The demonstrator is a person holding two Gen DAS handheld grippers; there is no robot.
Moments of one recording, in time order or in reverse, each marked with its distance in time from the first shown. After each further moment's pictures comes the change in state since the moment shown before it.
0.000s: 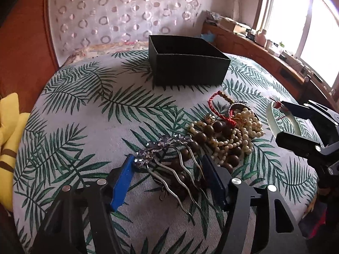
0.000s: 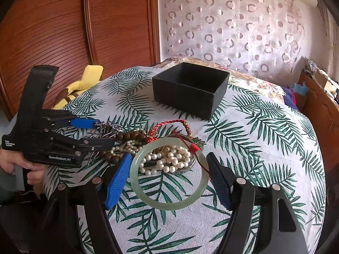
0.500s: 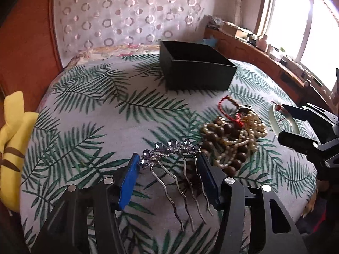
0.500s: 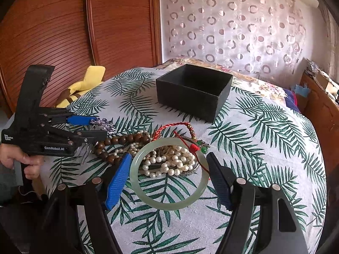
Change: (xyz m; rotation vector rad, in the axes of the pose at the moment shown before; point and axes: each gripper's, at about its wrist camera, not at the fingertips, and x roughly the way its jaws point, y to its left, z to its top) left arm -0.014 0.024 -0.006 -0.013 -0.023 0.016; right arm 0.002 0.008 0.004 -0.008 -0.001 0.006
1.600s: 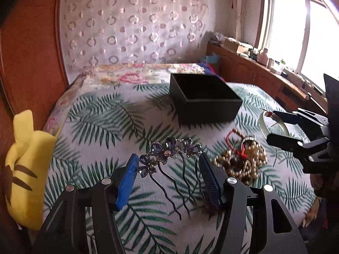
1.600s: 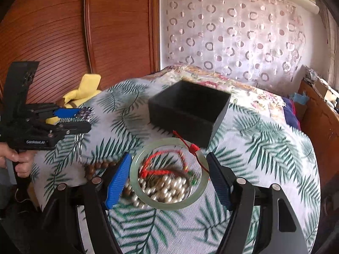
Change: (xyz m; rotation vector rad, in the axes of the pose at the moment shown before) left arm -0.029 0.016 0.035 0.010 -0.136 0.013; right arm 0.015 -0.015 0.039 -0.014 -0.050 -0.023
